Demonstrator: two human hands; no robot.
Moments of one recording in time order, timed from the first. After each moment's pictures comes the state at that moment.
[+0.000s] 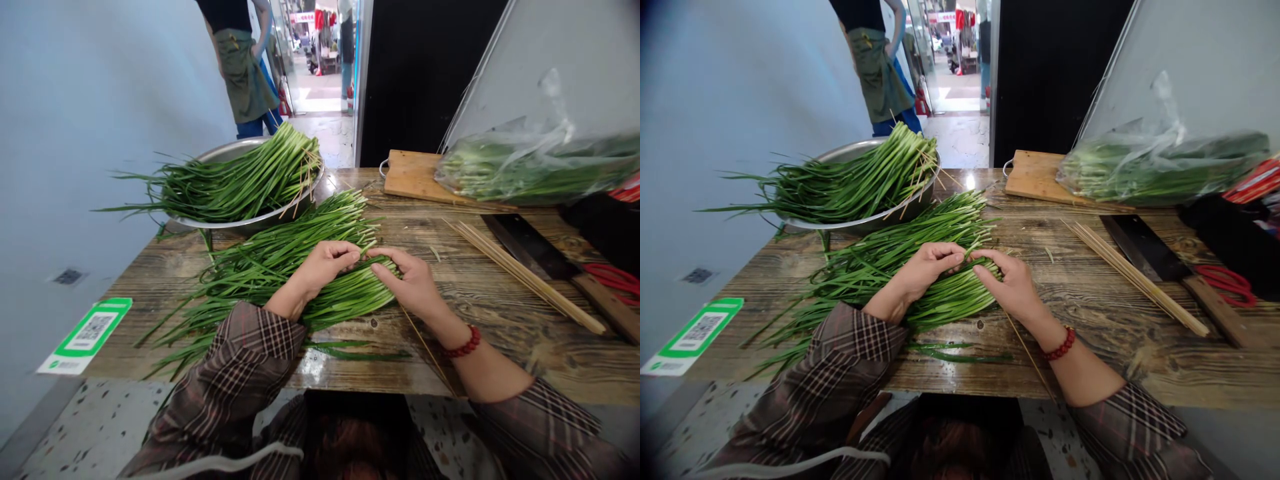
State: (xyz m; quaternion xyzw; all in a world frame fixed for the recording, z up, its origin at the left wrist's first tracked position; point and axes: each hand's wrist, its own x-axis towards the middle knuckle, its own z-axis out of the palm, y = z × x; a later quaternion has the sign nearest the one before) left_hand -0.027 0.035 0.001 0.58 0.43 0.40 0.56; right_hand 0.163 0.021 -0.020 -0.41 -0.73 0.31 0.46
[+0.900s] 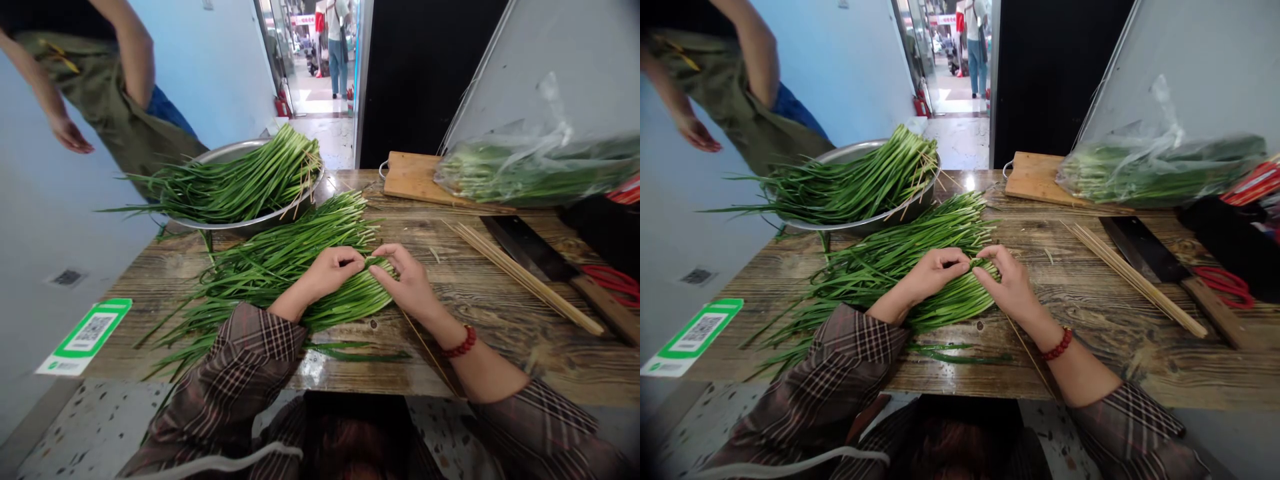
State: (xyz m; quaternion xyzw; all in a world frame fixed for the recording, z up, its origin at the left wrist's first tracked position) left_hand -0.024 0.034 -0.003 0.71 0.43 0.36 0.43; right_hand 0.160 0.024 -0.035 -0.38 -0.71 0.34 0.48
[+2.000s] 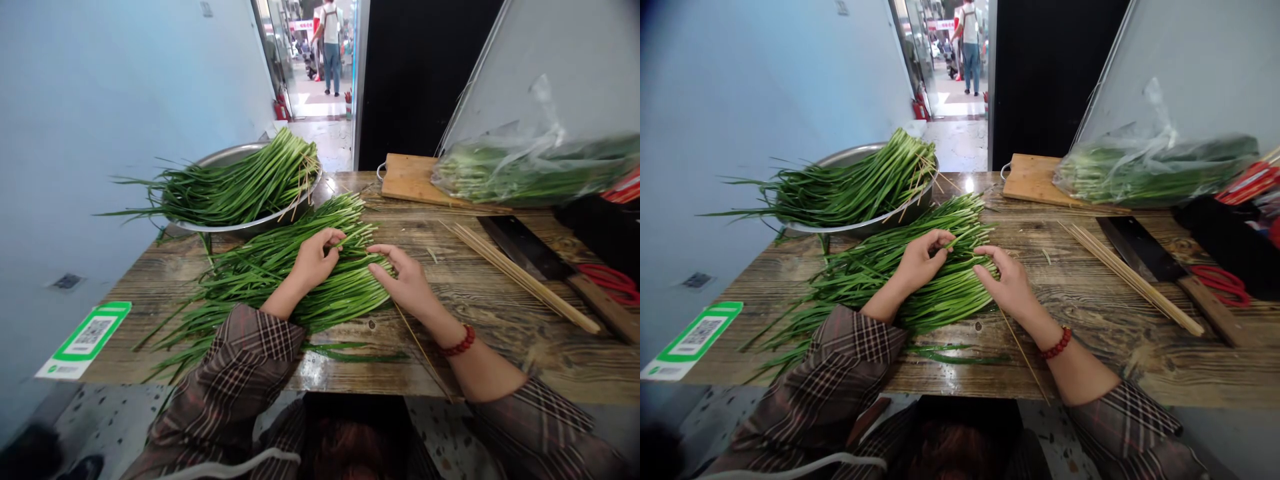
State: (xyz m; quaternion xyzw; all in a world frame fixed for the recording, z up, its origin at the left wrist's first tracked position) left_hand -0.043 0.051 -0.011 0.73 0.51 0.41 0.22; right_hand 0.164 0.027 -0.030 -0.43 -0.72 0.32 0.44
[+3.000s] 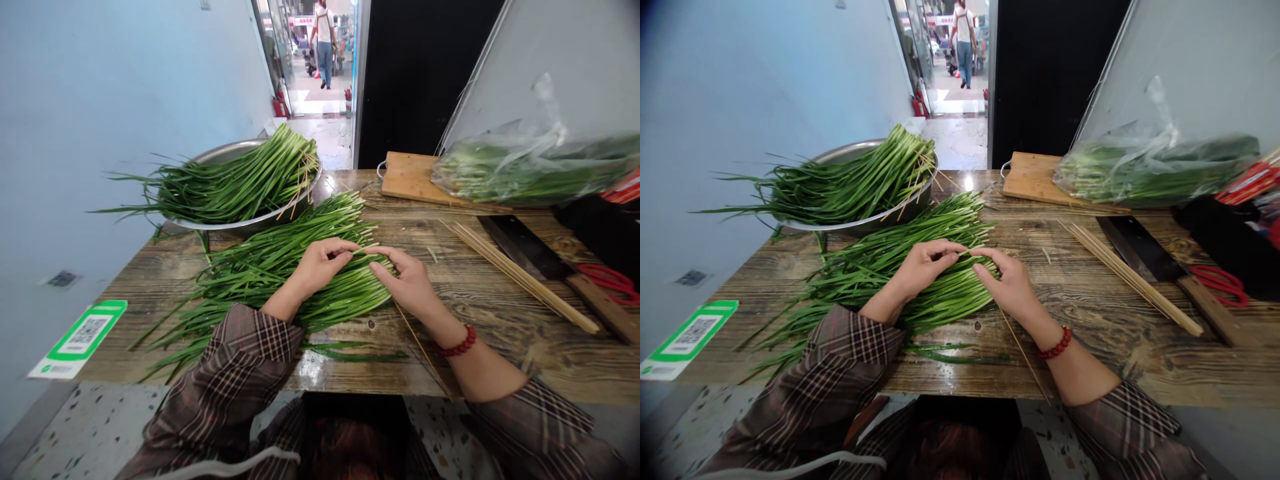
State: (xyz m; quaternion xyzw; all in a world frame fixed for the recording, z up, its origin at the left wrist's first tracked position) left_hand -0.032 0.036 0.002 0.71 0.47 0.39 0.34; right_hand 0.164 0.024 -0.024 -0.42 -0.72 0.32 0.45
